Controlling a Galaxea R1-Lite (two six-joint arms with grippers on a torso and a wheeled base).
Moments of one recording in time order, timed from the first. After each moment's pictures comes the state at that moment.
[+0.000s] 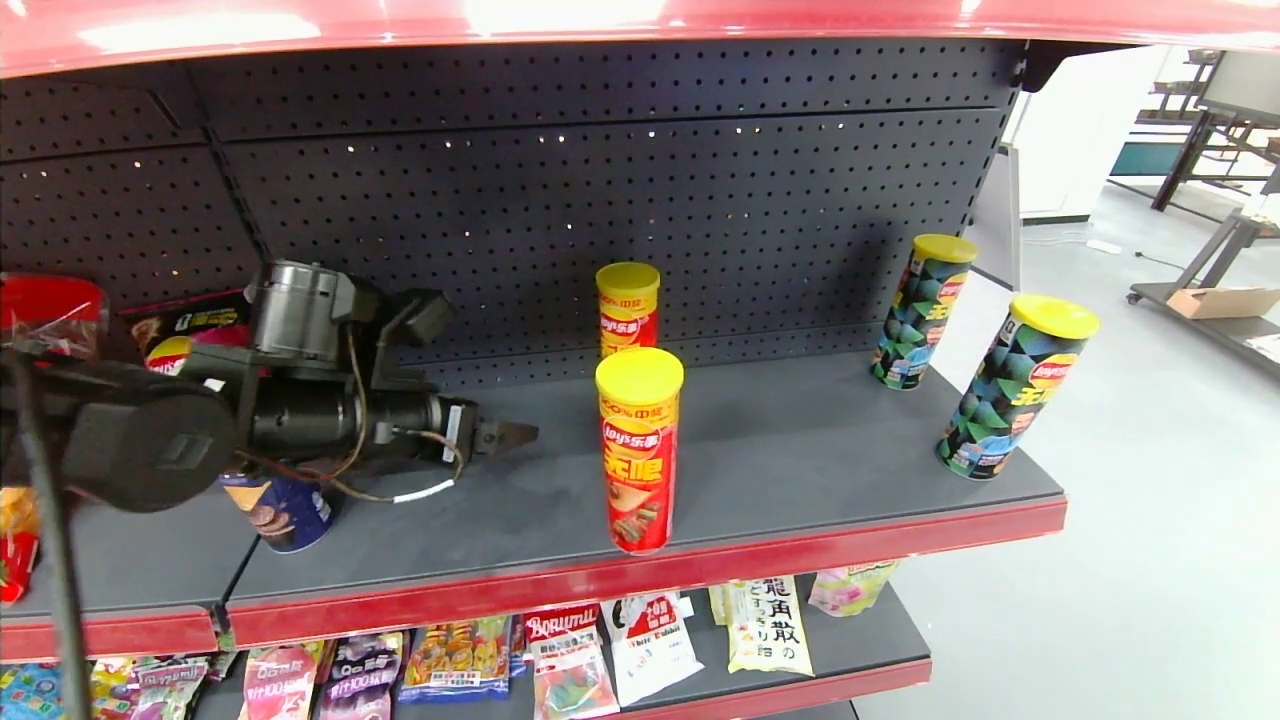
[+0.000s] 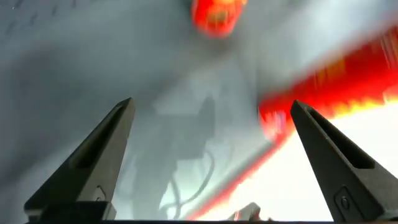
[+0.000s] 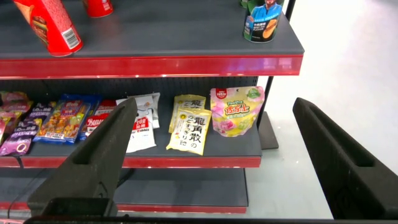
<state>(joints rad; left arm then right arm) -0.30 1.75 -0.94 -0.20 -0.26 0.00 0.11 0.10 0.00 0.00 0.04 0.00</state>
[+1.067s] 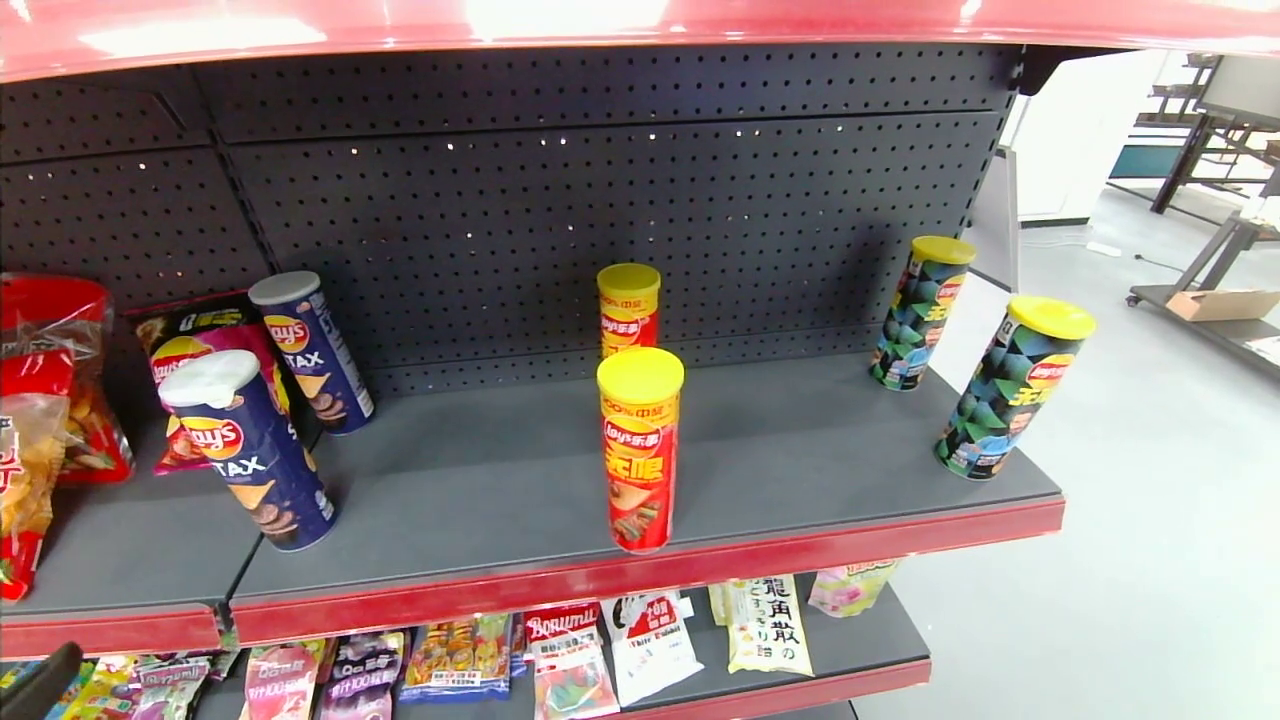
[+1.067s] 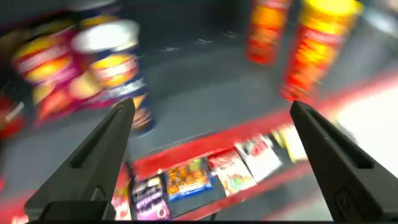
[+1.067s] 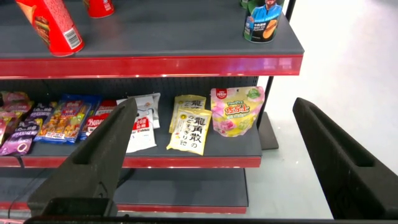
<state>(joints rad) -0.22 0.43 -0.35 0.01 0.06 -0.01 0.11 0.10 0.00 0.00 0.04 0.00</state>
